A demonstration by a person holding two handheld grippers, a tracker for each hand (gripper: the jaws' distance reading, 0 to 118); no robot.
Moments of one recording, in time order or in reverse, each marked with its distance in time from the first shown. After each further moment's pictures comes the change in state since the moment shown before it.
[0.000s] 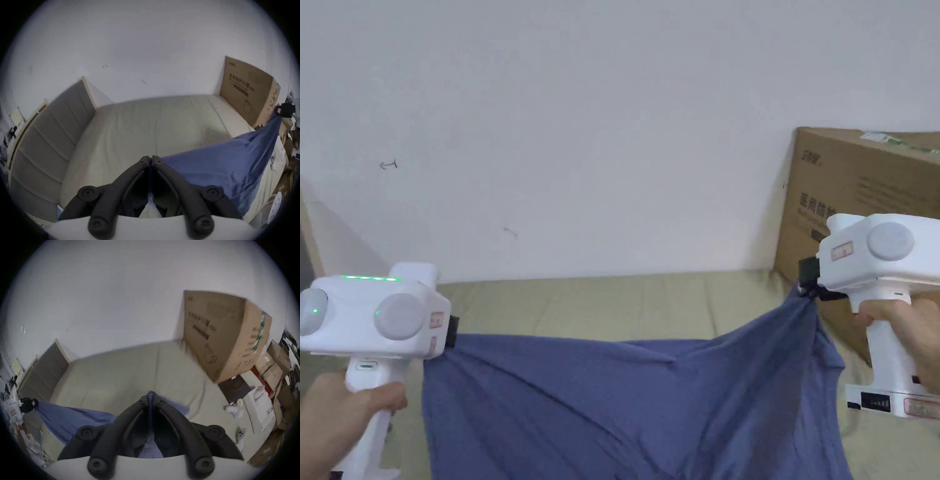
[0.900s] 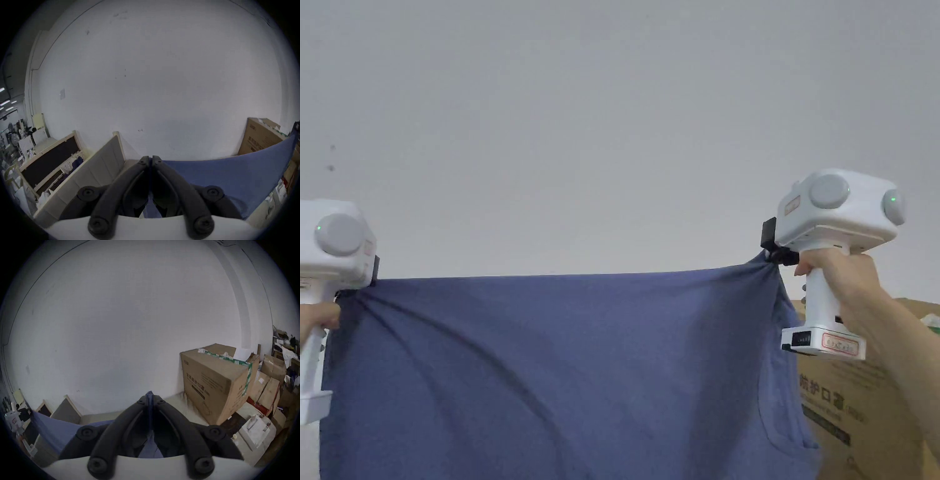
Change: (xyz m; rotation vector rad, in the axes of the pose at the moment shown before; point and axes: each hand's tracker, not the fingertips) left arm -0.070 0.254 0.103 0.357 0.203 0.107; right arm -0.060 0.231 0.100 0.355 0.008 -0.137
